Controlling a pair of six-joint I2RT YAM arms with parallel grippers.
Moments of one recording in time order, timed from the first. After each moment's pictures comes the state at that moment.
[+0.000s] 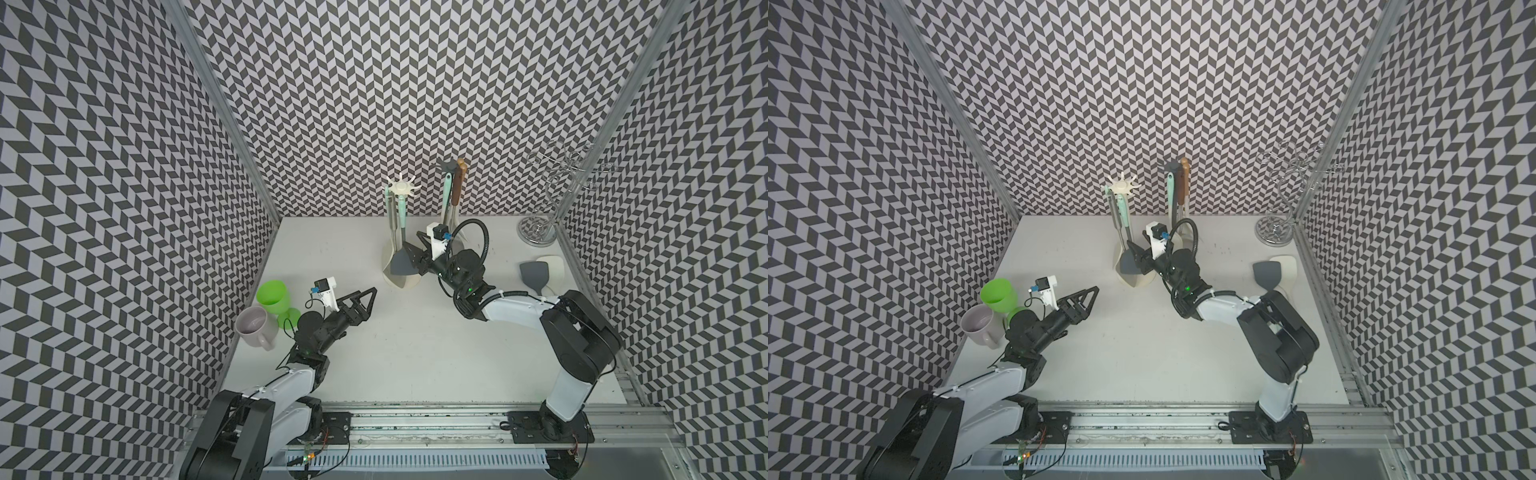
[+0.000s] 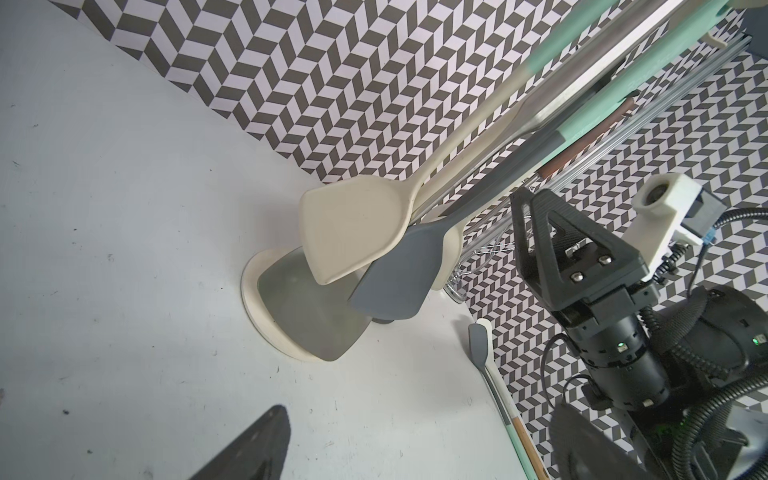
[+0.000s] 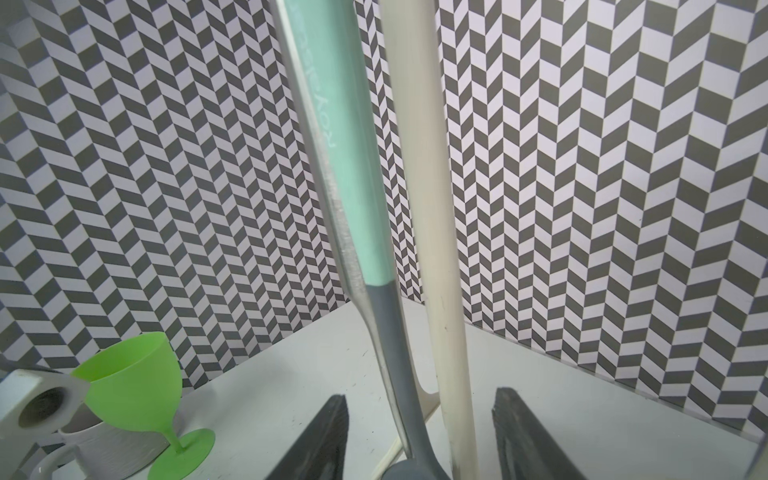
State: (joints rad) left arm -0.23 1.09 0.14 0.94 0.42 -0.83; right arm 0.67 1.80 1.02 0.91 -0.10 0.11
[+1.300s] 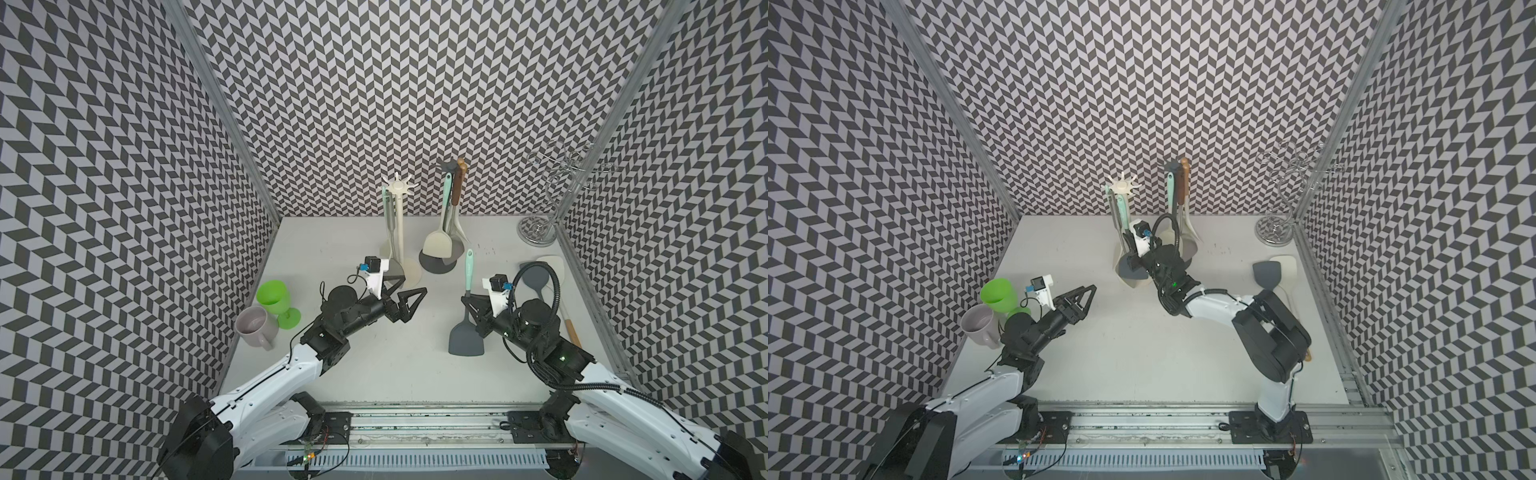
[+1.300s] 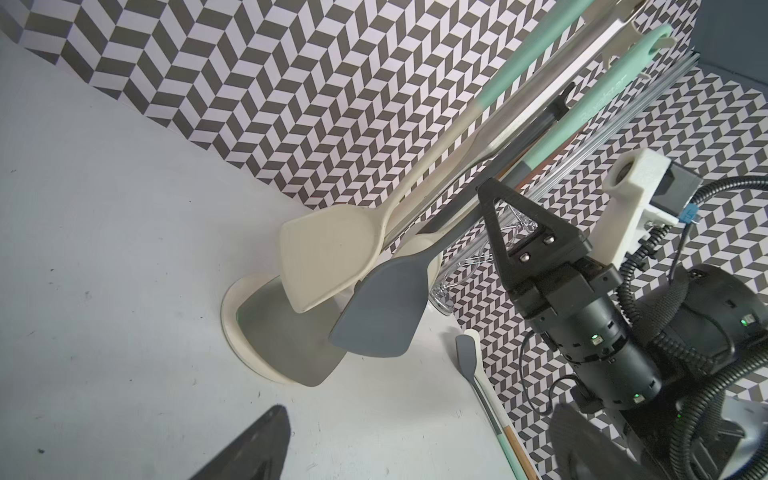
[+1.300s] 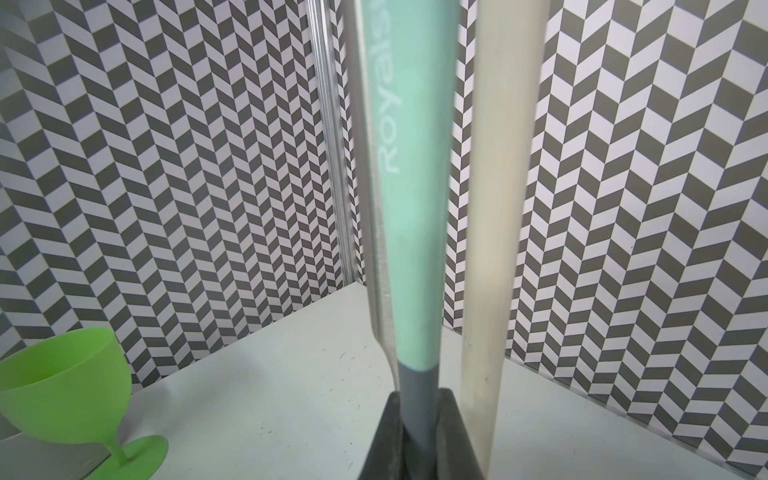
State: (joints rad) left arm -0.23 1.01 0.14 0.94 0.42 -0.82; right arm 0.74 1.80 1.11 0.77 0.05 -0.01
